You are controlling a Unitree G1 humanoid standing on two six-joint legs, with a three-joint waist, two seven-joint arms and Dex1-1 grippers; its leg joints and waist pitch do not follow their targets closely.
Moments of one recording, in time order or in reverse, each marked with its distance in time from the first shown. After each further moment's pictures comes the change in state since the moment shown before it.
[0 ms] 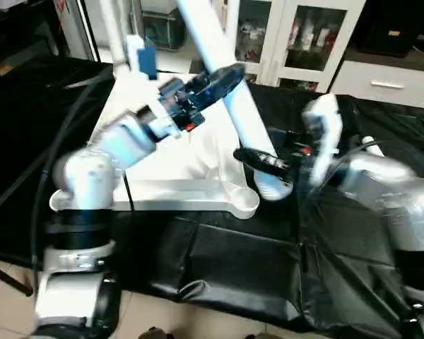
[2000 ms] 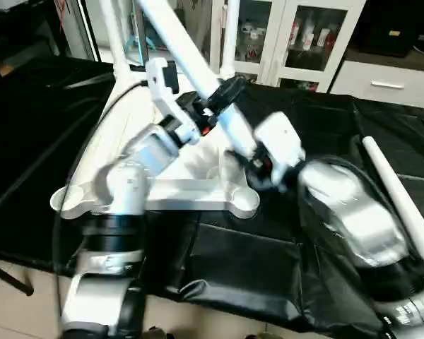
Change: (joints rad) left arm -0.038 -0.238 0.028 0.204 0.235 -0.196 0.511; right arm -0.025 0.178 0.317 0.116 -0.667 -0.362 -0.555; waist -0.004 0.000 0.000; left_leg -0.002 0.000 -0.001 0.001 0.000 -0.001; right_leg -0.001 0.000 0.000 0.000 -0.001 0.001
